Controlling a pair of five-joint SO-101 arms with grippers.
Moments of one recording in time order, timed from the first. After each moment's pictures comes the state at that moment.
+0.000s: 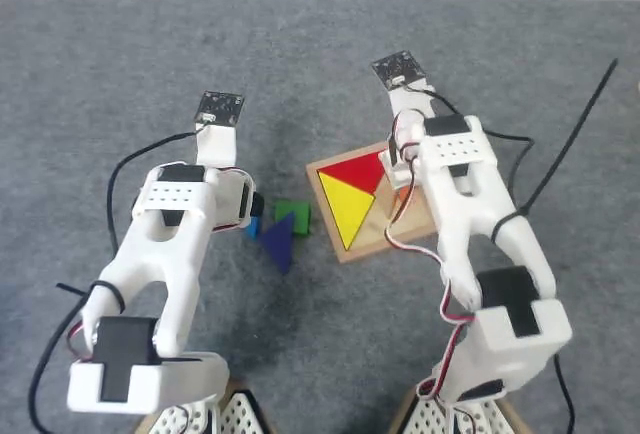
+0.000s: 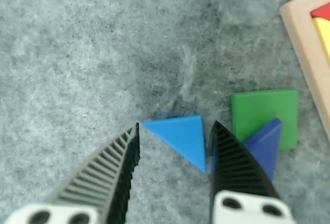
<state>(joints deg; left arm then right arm) -4.7 -5.8 41.7 51.8 -0.9 -13.5 9.2 13.3 56.2 13.1</state>
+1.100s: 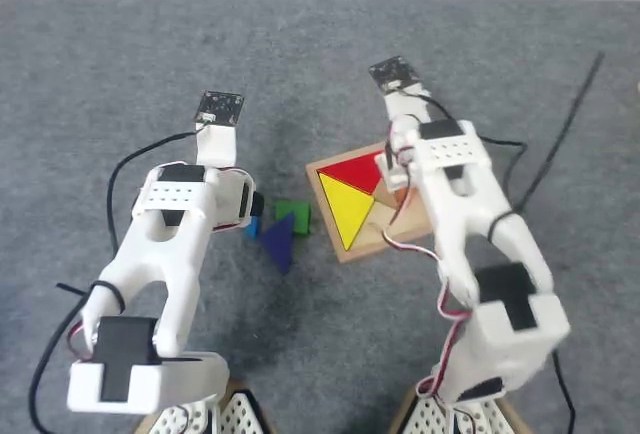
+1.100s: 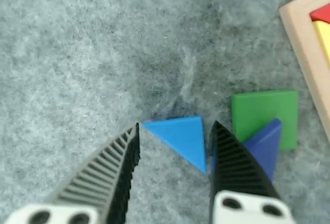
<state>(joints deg) -4.7 -5.8 41.7 51.7 -0.9 -14.1 10.1 15.1 52.9 12.0</state>
